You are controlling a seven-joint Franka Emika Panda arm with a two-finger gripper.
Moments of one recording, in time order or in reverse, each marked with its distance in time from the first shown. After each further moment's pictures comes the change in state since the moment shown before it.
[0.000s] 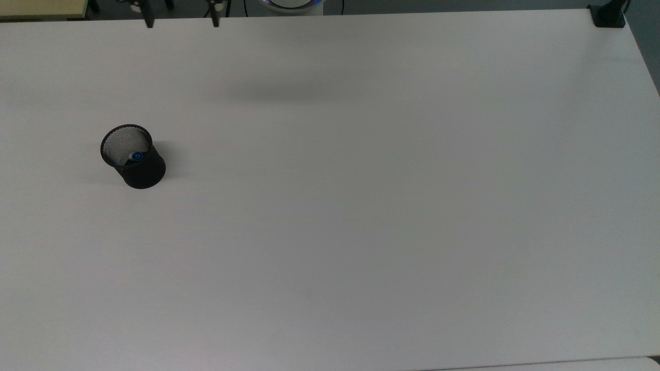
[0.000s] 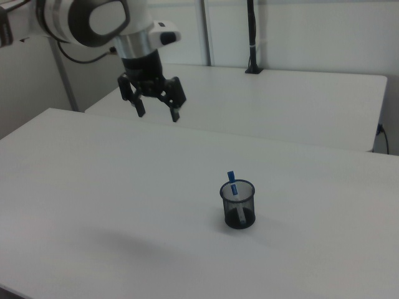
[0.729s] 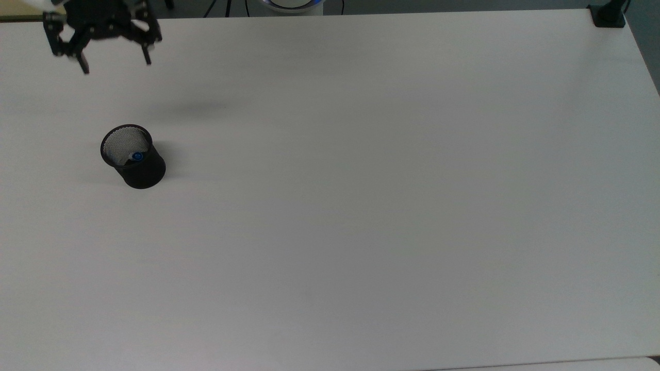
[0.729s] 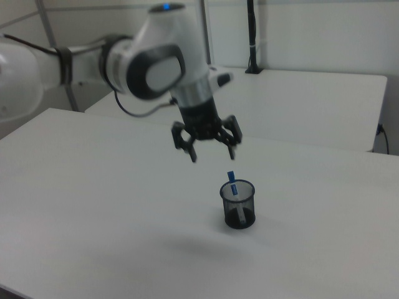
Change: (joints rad) arm -0.156 0.120 -0.009 -0.102 -0.069 0.249 -0.386
